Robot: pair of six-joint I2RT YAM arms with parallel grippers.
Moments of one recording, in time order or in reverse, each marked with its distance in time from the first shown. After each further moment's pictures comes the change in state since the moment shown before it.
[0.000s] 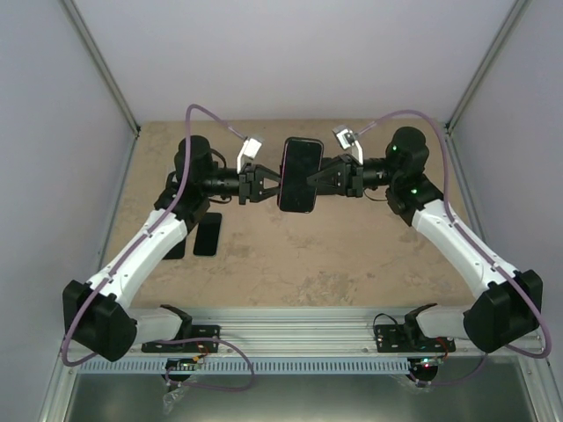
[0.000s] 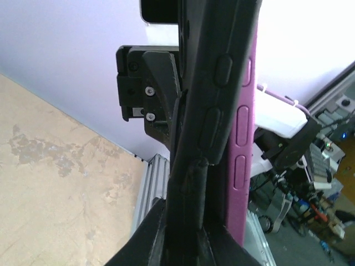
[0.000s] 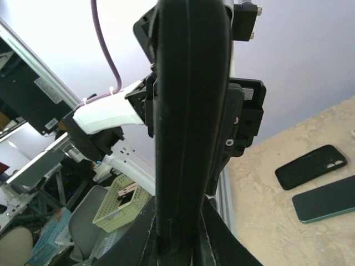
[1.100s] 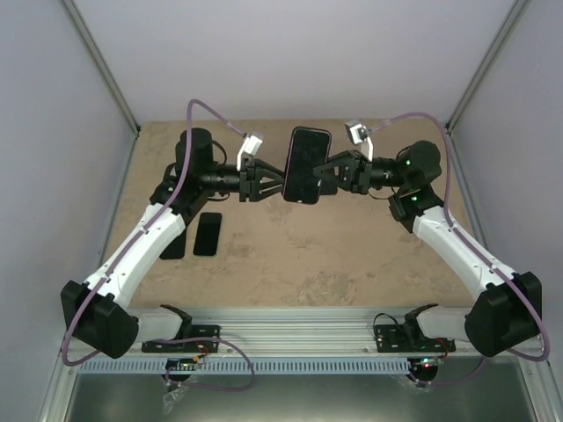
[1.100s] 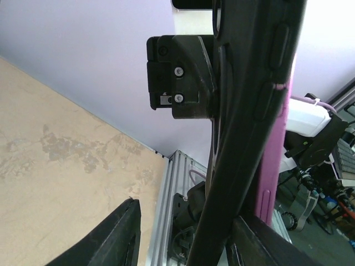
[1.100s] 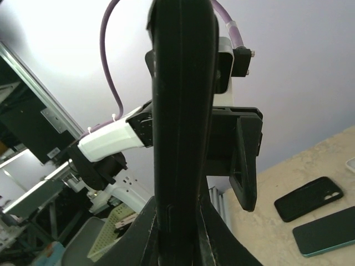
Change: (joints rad) left arm 0.021 0.012 0.063 -0.151 -0.058 0.121; right arm -0.032 -0.018 -0.119 0.447 0.083 0.338
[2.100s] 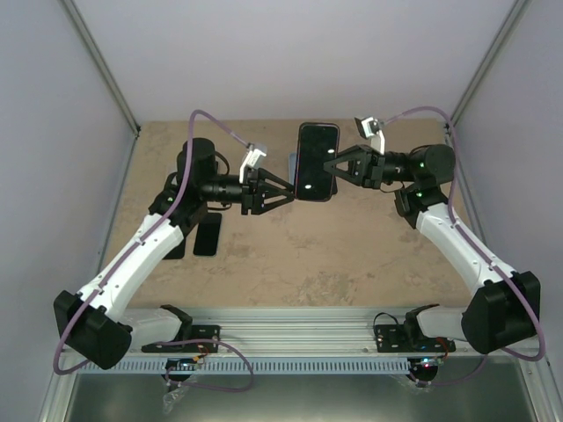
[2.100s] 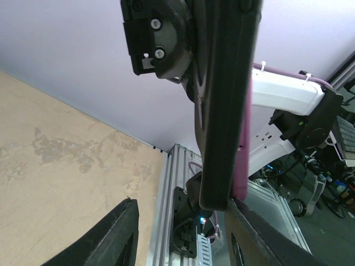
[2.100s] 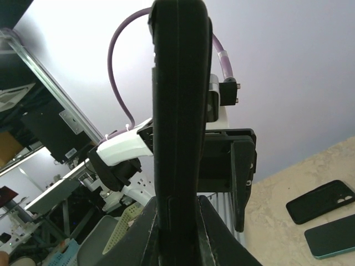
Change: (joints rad) left arm -0.059 -0.062 -0.039 -0.040 -0.031 0.103; right arm -0.066 0.008 0.038 0.126 -0.080 0.160
